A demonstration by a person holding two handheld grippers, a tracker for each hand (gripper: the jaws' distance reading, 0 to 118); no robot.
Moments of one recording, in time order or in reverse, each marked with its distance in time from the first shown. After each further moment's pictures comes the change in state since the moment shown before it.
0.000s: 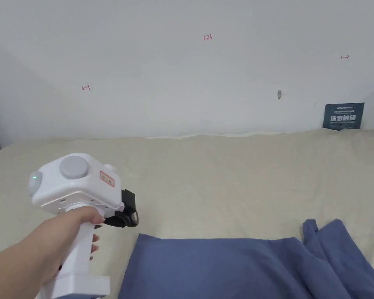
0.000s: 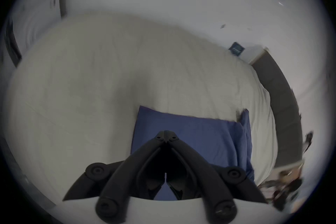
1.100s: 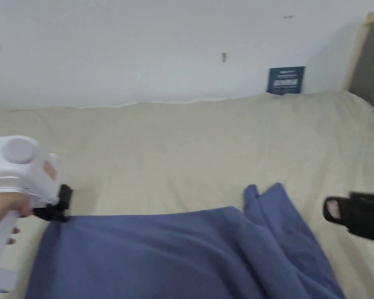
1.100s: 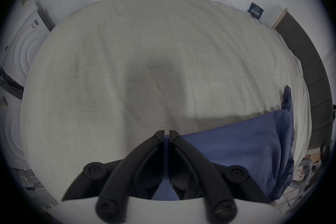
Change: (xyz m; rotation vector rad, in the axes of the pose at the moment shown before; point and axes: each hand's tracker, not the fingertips) left arm 0.018 0.012 -0.070 -0.093 0.240 -0.297; right arm 0.126 0.098 -0.091 -0.154 -0.184 -0.164
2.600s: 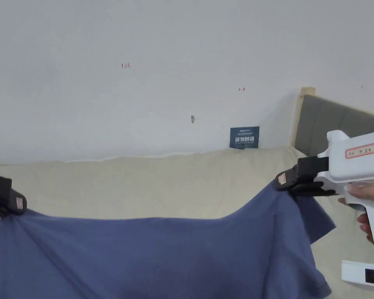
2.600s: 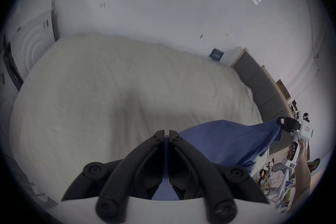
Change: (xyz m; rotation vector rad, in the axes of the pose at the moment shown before) left arm -0.021 -0.085 0.257 0.389 -0.272 0.072; right arm -0.009 0.102 0.112 0.017 0.163 -0.180
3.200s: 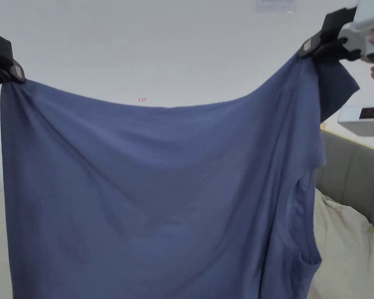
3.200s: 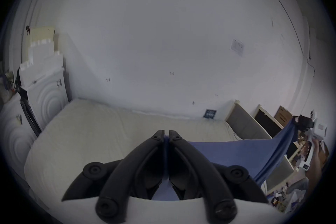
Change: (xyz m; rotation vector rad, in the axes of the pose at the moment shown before) left arm 0.057 0.190 0.127 0.447 0.102 -0.068; right arm -0.159 0.200 0.089 0.371 0.008 0.162
